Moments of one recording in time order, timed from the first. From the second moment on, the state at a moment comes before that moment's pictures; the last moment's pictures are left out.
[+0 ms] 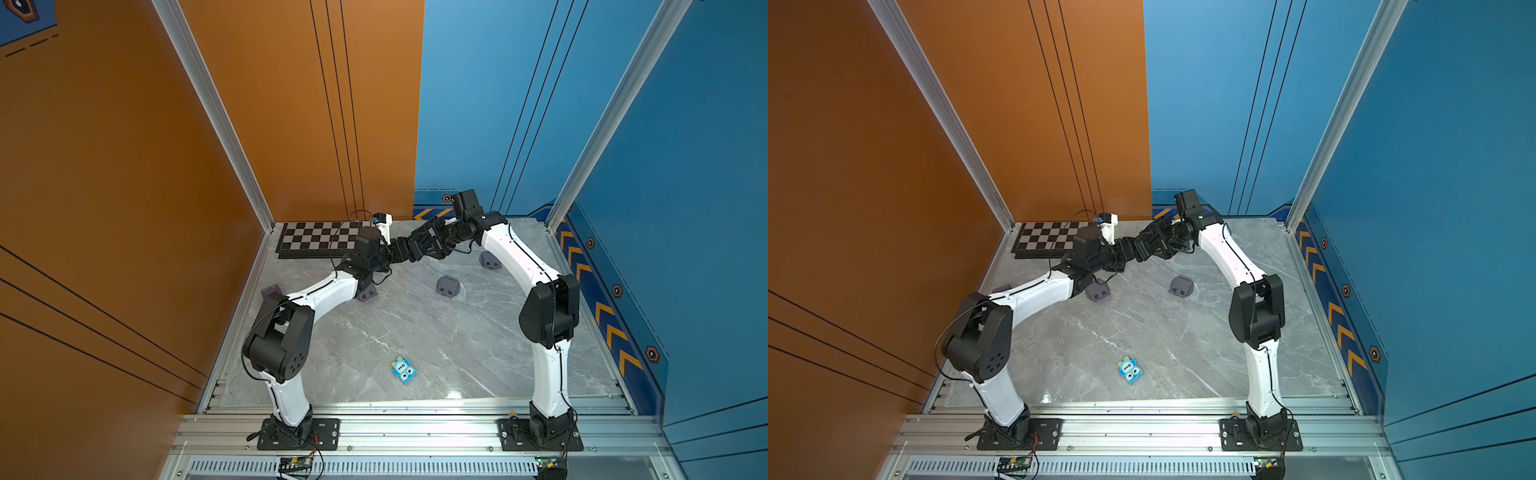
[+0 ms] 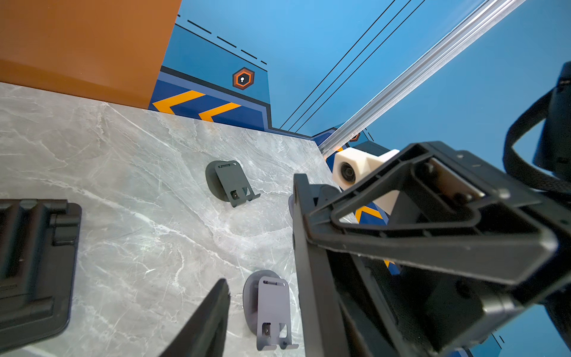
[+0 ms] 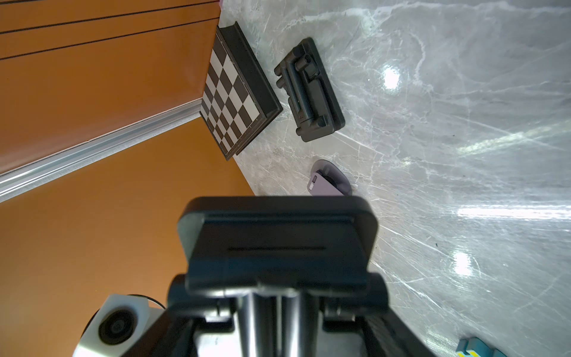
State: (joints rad) left arm -0.45 1.79 1.23 0.28 0.29 -0.64; right arm 0.36 2.12 2.05 -0.76 -0.64 1.27
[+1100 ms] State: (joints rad) left arm -0.44 1.80 1.23 0.26 0.33 -0.58; right arm 0.37 2.11 1.99 -0.71 -0.69 1.32
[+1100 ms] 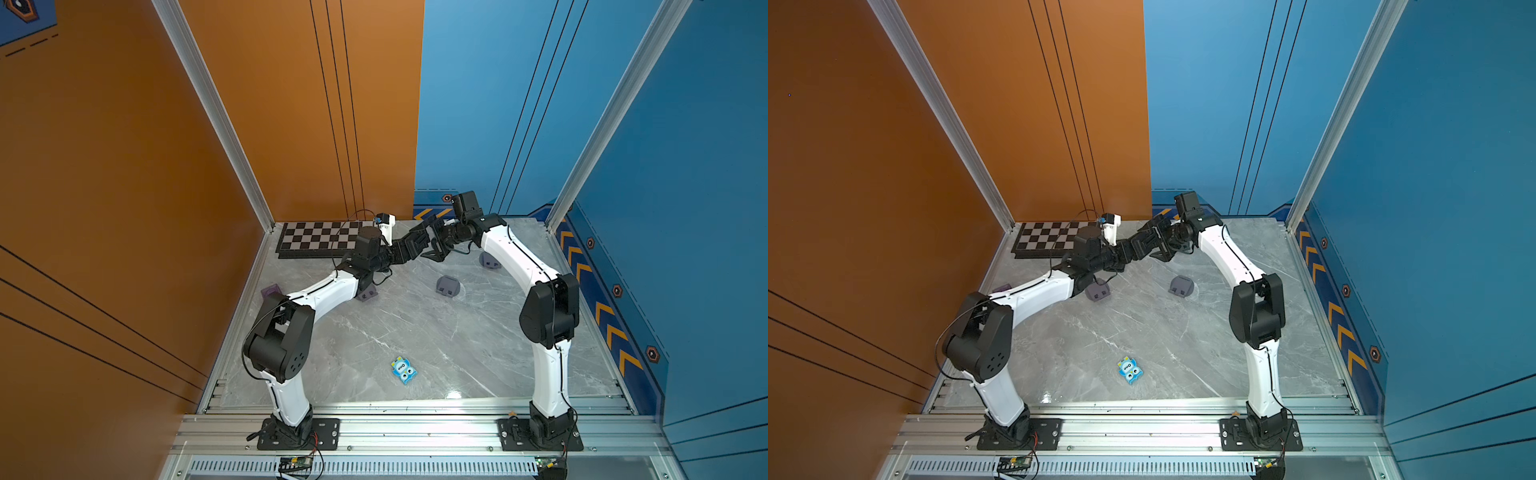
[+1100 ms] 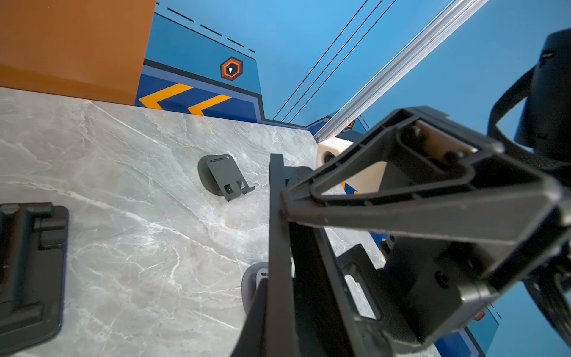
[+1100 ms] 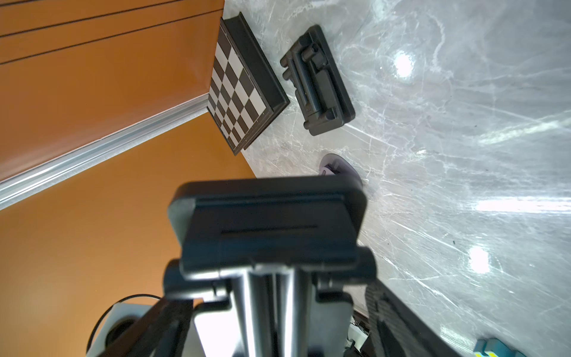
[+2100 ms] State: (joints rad) left arm -0.43 1.79 1.19 0.25 0.35 -0.54; right arm 0.43 2.08 1.94 -0.72 -0.69 1.32
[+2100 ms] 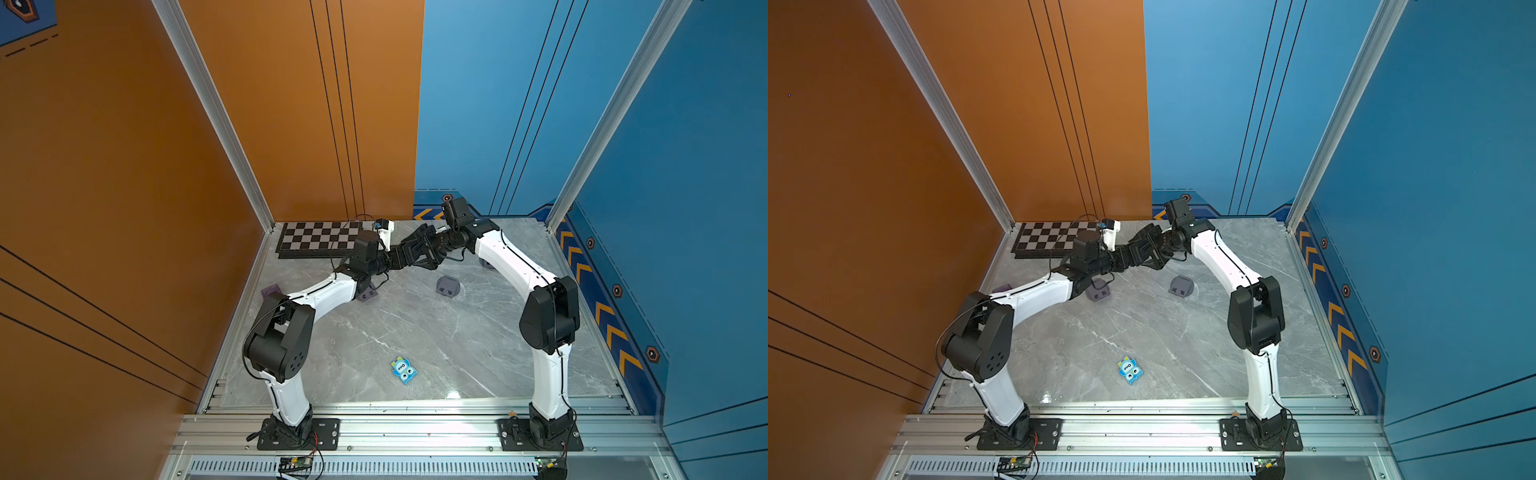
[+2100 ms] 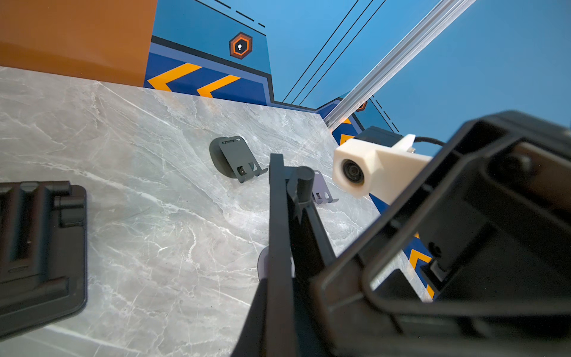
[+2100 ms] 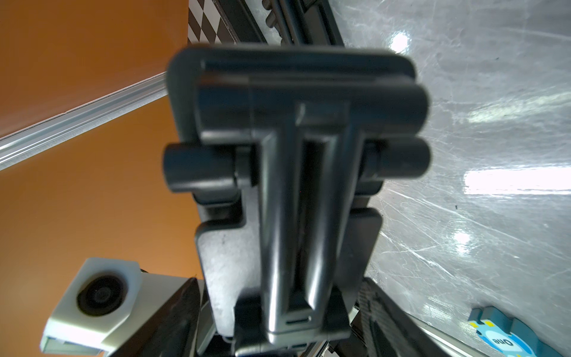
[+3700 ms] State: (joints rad) left arm -0.39 1.79 1.17 0.30 0.44 -0.52; right arm 0.39 1.98 1.85 -0.72 -0.74 1.33
